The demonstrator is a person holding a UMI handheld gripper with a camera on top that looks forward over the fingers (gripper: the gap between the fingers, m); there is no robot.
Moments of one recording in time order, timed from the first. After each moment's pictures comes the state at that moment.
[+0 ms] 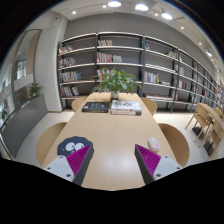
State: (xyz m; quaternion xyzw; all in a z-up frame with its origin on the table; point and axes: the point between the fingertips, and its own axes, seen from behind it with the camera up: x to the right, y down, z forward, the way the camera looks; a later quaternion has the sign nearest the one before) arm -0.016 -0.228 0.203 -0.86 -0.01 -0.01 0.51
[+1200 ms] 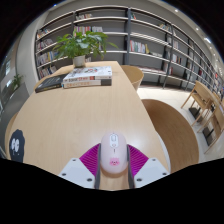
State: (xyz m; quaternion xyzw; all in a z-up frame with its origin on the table) arm 0.215 -0.045 -0.008 -0.92 0.04 -0.03 0.39
